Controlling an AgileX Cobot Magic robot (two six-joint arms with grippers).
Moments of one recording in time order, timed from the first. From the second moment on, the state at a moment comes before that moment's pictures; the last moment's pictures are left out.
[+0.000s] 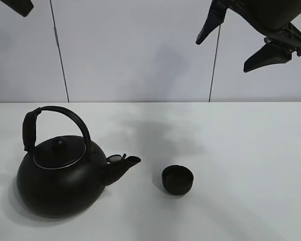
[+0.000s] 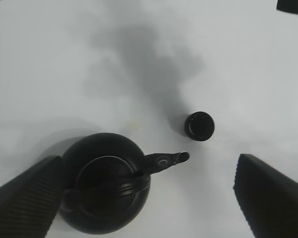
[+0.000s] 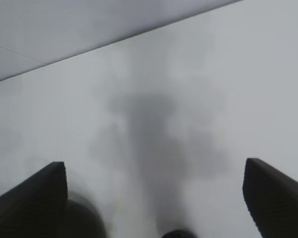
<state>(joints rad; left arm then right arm) -0.41 1.52 -1.51 -0.26 1.08 0.06 0.21 1.59 -1.20 0.37 0.53 0.12</state>
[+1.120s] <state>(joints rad) -0.34 1.69 -1.58 -0.49 1.22 0.07 0.21 1.59 -1.22 0.57 0.79 0.16</state>
